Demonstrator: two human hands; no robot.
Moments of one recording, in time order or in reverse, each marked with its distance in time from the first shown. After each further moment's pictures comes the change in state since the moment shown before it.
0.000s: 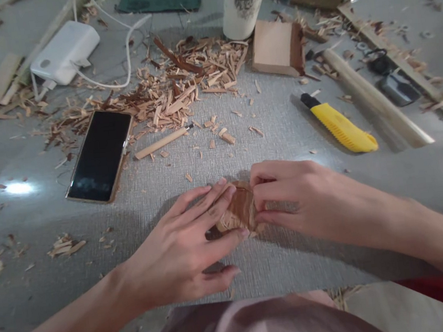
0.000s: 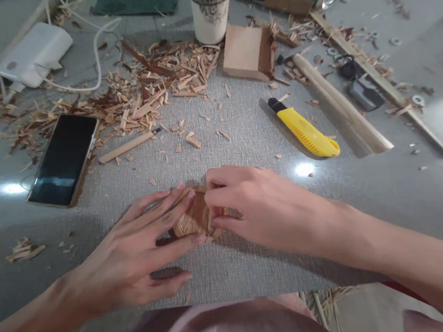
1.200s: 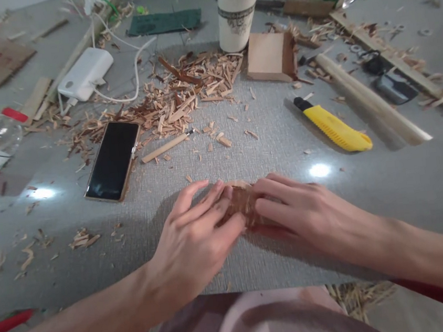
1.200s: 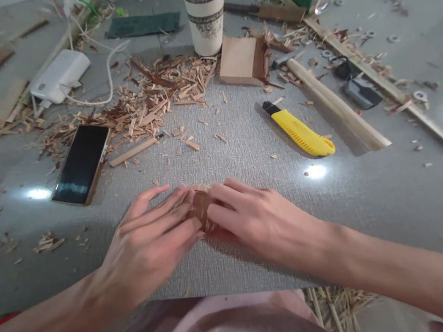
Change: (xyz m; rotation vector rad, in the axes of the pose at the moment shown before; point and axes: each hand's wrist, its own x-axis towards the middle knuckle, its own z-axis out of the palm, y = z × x) left_hand 0.030 0.025 0.005 0.255 0.155 -0.118; right_hand -0.025 -0.007 0.021 -0.200 0.137 -0.173
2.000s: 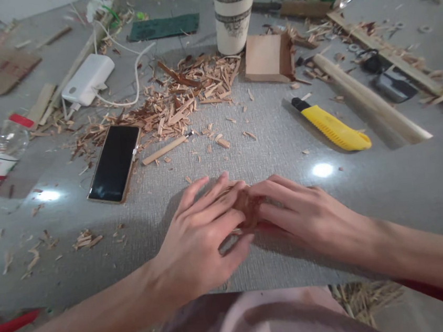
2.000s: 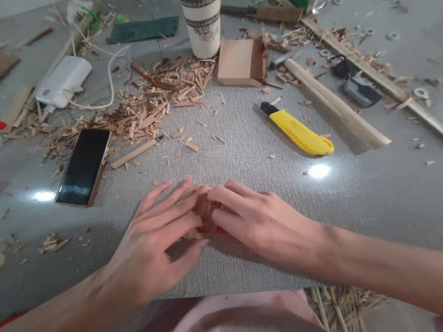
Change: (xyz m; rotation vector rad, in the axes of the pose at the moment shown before) left_hand 0.005 0.005 0.000 -0.252 -0.048 -0.145; right_hand -0.008 0.003 0.006 -0.049 0.080 -0.019
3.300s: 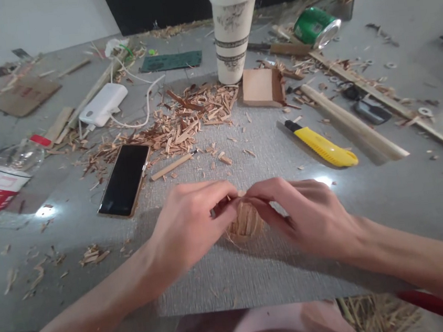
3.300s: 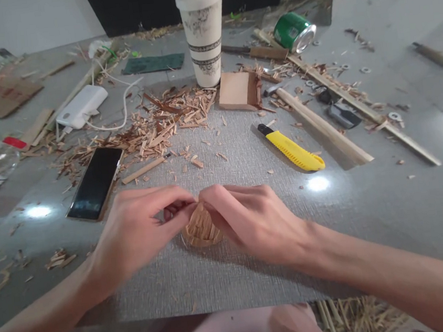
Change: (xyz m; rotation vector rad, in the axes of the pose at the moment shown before) left_hand 0.041 -0.014 -0.037 -0.090 0.164 -0.061; right_hand 0.023 -0.002 -0.002 -0.141 0.297 0.094
